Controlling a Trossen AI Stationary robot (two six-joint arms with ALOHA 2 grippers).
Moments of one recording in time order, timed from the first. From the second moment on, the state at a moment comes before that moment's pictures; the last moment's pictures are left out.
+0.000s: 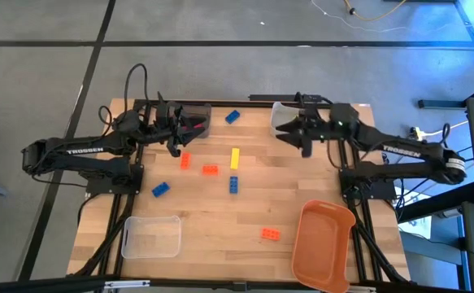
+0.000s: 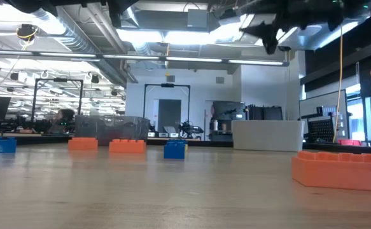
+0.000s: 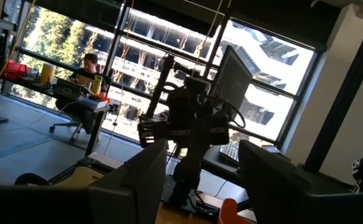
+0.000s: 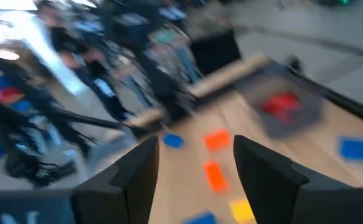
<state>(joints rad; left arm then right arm) 0.29 0.86 0.58 0.61 0.14 -0.41 -0.39 0.94 0.68 0.16 -0.37 0.42</state>
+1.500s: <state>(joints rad) 0.13 1.83 1.13 -0.22 -0.36 -0.97 -0.31 0.91 0.63 0.24 -0.20 0.38</state>
